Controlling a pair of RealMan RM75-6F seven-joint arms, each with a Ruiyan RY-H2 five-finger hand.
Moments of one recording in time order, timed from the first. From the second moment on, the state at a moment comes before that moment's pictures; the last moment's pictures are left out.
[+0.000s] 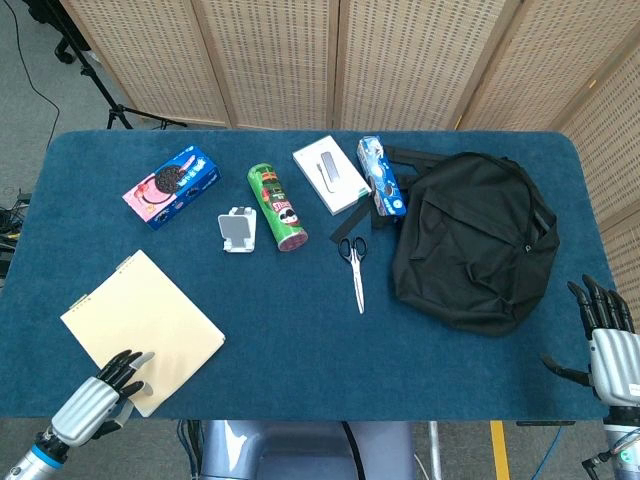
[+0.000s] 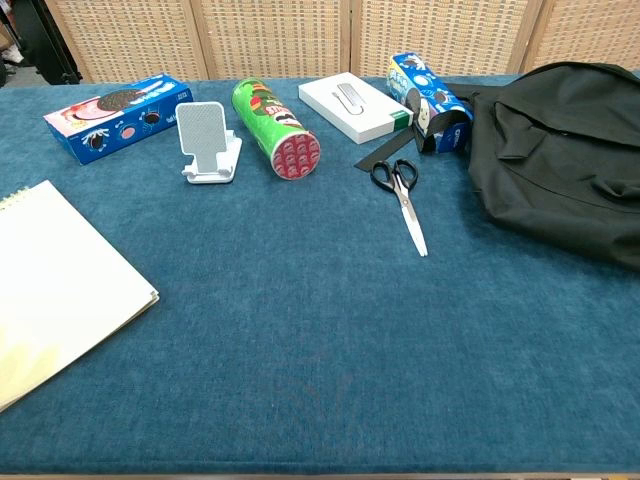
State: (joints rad) left arm -0.10 -1.57 0.31 -0.75 1.89 1.63 -0.52; right arm 0.05 -1.07 0.10 -1.72 -1.46 1.50 0.04
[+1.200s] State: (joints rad) left arm -0.18 -1.36 0.08 -1.24 1.58 1.63 -0.95; right arm 0.05 -1.07 0.09 -1.72 -1.46 1.49 0.04
